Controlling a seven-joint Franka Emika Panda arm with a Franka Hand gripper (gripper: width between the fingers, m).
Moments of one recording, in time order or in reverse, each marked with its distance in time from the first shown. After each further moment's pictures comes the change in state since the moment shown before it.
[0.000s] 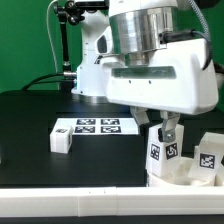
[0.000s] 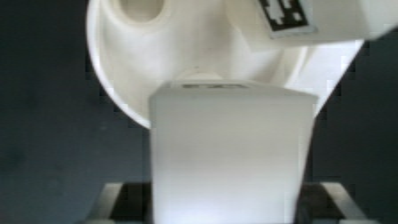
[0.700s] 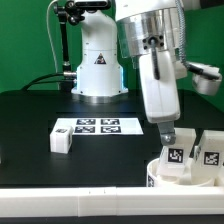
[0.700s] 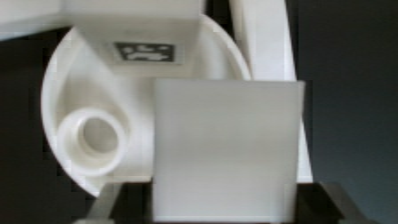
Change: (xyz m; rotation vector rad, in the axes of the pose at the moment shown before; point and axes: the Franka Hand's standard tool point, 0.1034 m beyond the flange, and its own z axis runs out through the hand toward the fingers) arm -0.014 -0.006 0.003 0.033 -0.057 0.624
